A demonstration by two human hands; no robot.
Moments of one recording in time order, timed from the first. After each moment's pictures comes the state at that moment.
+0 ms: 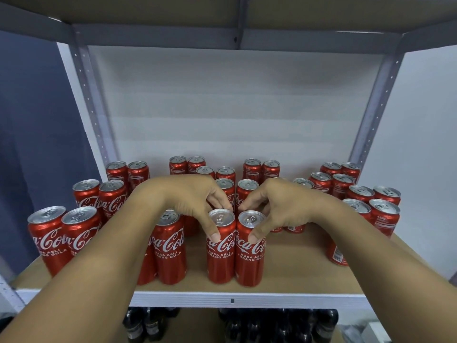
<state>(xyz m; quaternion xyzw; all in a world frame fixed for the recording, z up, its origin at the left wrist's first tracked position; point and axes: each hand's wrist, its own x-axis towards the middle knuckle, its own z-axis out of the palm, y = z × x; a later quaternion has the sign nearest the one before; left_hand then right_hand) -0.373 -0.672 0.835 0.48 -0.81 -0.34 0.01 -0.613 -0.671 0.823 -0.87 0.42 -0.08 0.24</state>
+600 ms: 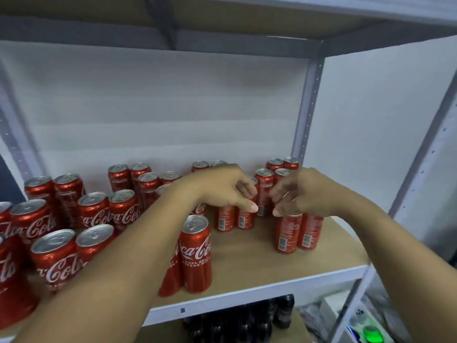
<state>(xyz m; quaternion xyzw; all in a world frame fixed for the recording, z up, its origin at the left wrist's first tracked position) -0.525 -0.700 0.839 0.38 -0.88 -0.25 0.09 -0.754 -0.646 0.831 -0.76 0.59 -0.19 0.19</state>
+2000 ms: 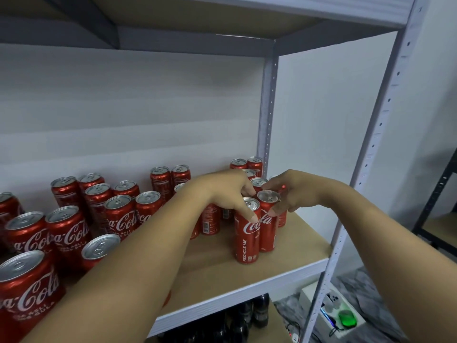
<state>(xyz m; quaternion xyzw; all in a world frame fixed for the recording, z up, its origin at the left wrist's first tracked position) -0.626 -0.717 0.835 0.36 -0.91 -0.19 -0.01 -0.844 -0.672 0.818 -0.72 0.63 -0.14 0.26</state>
